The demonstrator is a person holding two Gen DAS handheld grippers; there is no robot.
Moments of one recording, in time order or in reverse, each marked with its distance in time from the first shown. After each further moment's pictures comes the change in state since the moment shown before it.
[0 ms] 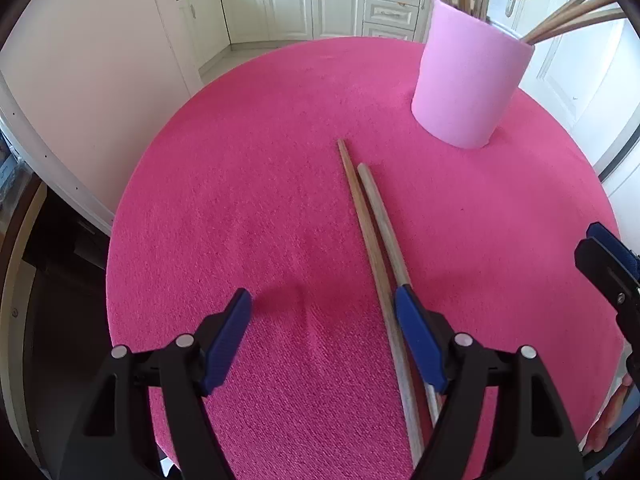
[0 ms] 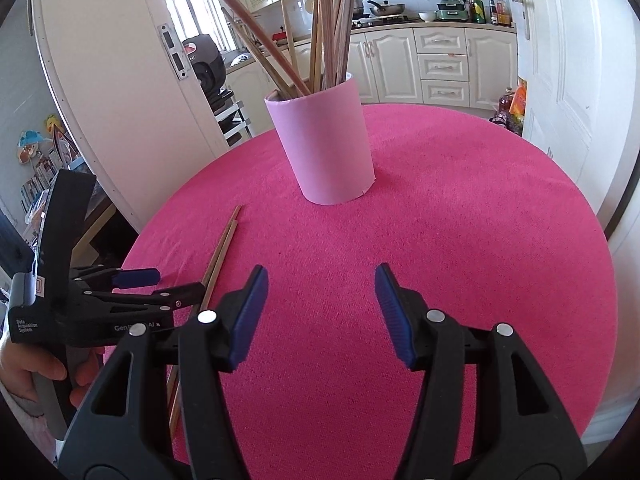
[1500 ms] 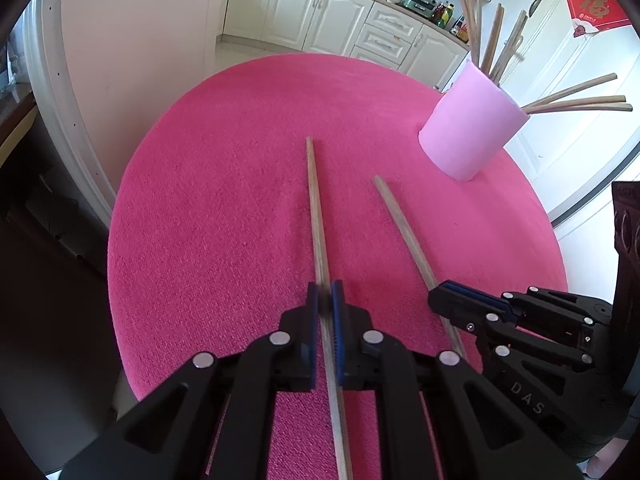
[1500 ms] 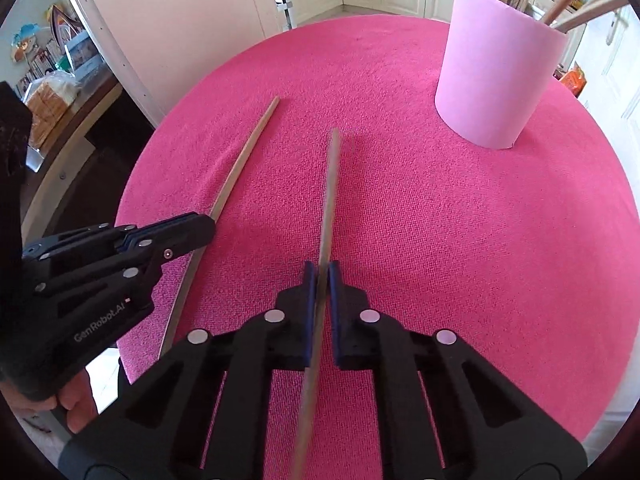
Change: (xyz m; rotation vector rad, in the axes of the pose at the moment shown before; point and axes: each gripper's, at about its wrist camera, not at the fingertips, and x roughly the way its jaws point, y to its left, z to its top) left arm -0.017 0.069 -0.028 -0.177 -0.073 -0.258; right arm 0.067 0.096 0.003 -0.202 0.404 -0.010
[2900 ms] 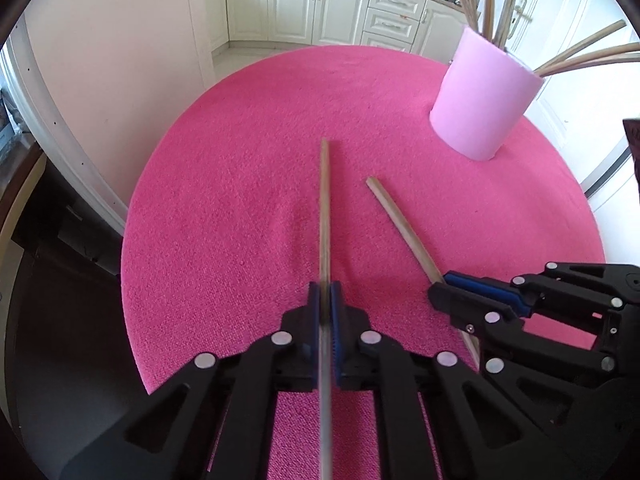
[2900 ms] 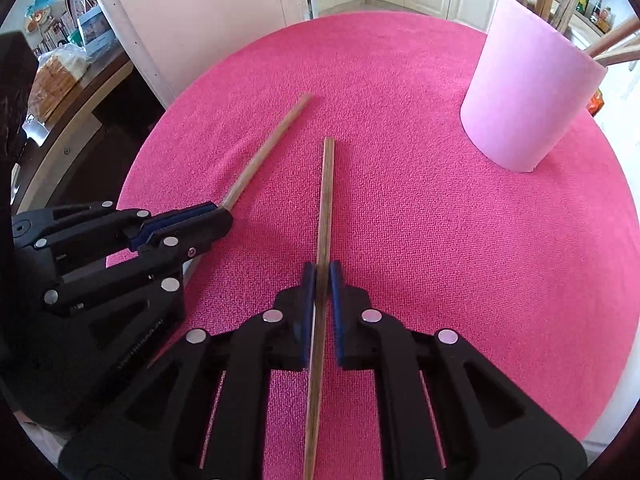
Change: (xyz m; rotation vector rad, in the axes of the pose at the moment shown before) left arm 0.010 -0.023 0.011 0.107 0.028 0.148; right arm 0.015 0.010 0.012 -0.082 0.042 0.011
